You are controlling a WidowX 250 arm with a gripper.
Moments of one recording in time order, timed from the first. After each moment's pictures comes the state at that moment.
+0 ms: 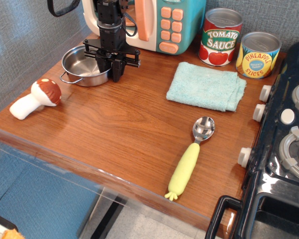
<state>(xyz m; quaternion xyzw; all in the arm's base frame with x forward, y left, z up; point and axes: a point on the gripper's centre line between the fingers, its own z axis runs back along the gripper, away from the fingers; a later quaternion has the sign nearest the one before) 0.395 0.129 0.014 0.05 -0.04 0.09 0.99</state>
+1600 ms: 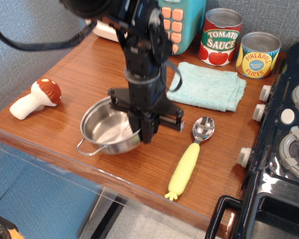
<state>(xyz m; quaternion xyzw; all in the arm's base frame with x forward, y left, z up) 0.270 -0.015 0.034 0.00 -0.05 0.00 1.00</state>
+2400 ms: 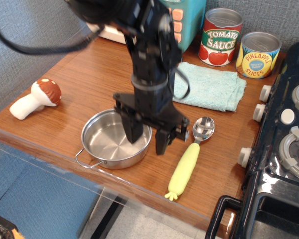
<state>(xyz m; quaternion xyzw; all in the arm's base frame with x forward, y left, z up) 0.256 -0.030 0.062 0.00 -0.05 -0.04 1.00</state>
